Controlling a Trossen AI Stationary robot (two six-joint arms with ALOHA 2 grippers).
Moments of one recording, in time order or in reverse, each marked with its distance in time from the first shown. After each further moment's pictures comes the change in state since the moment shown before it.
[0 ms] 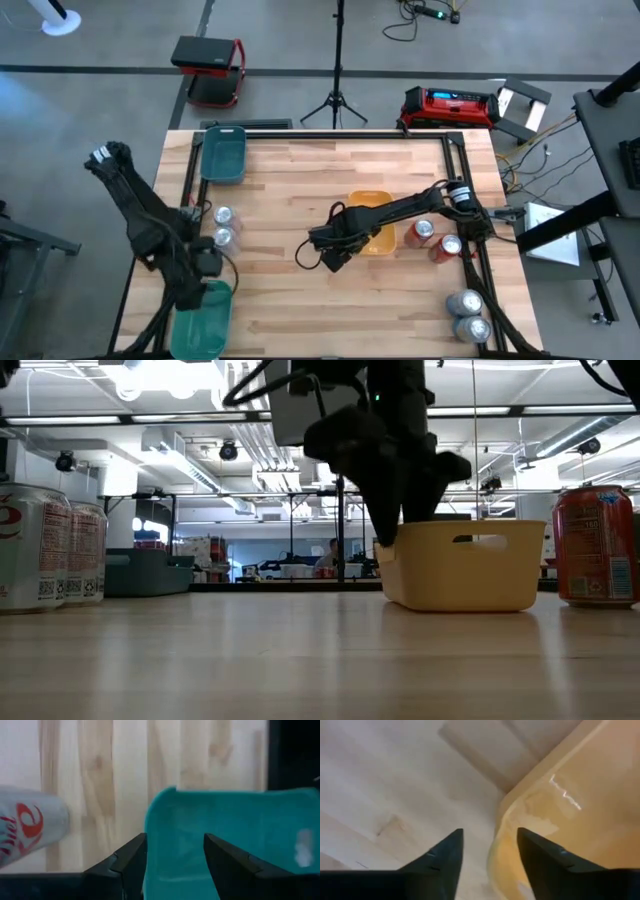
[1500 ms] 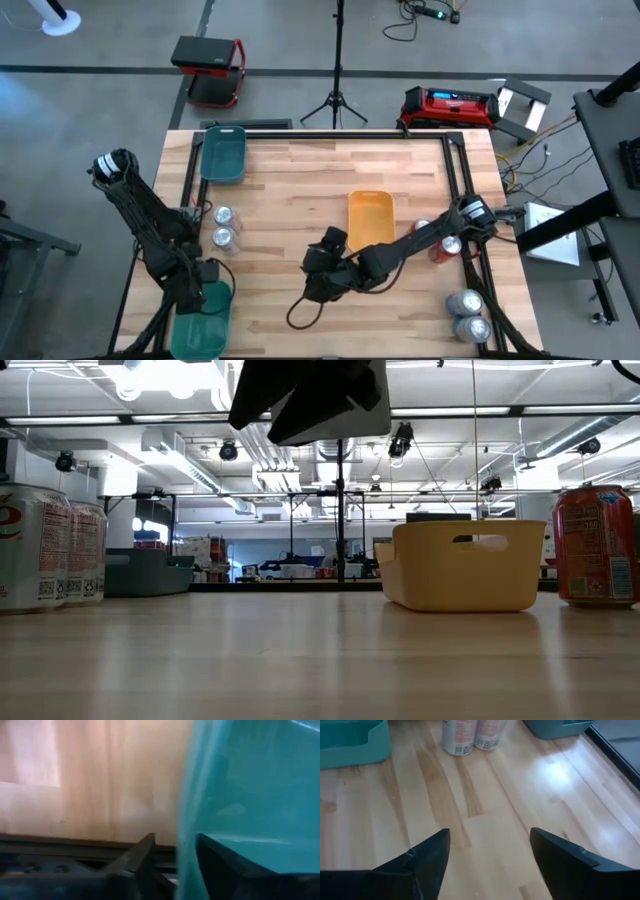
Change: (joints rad) left arm -0.072 0.133 -0.223 0.120 0.263 -0.234; right arm 0.253 -0.022 0.013 0.588 0.654 -0.539
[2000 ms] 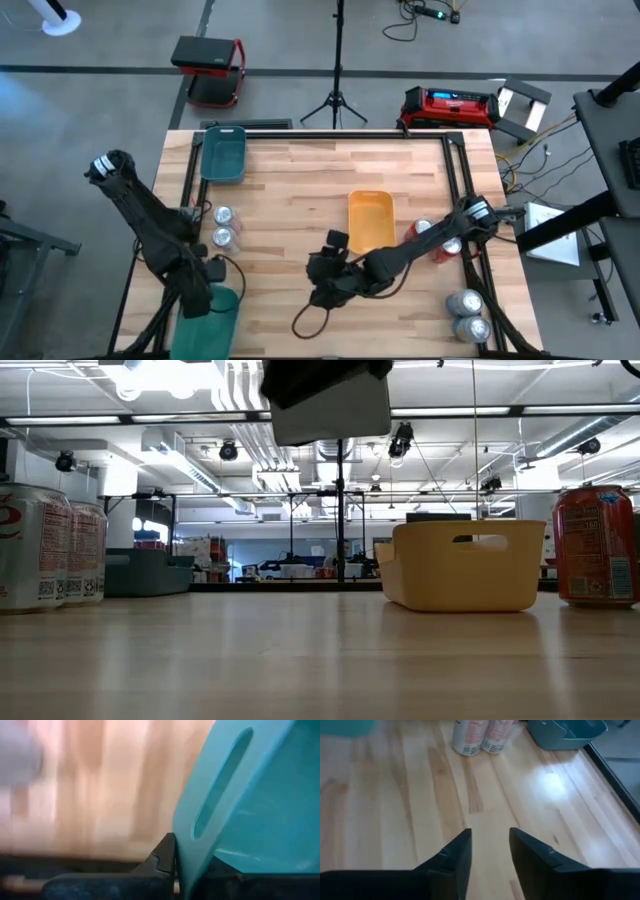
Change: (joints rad) left arm 0.181 -0.002 0.305 -0.153 -0.059 0.099; right arm 0.047 -0.048 0.000 -0.063 0.019 -0.079
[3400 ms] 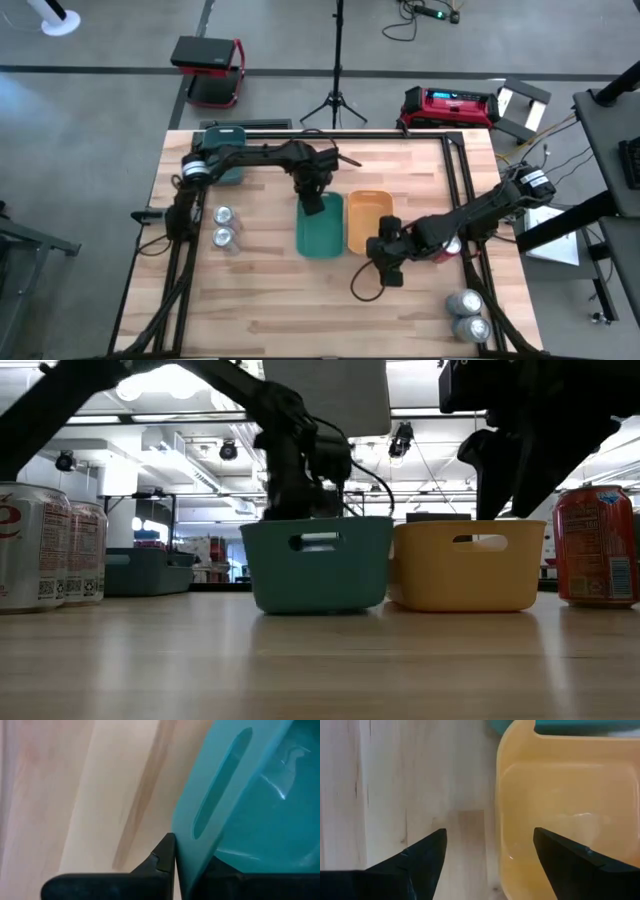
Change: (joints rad) left arm 1.182 0.900 0.728 -0.010 0.051 1.051; right arm -0.091 -0.479 -0.702 -0.077 -0.501 -0.007
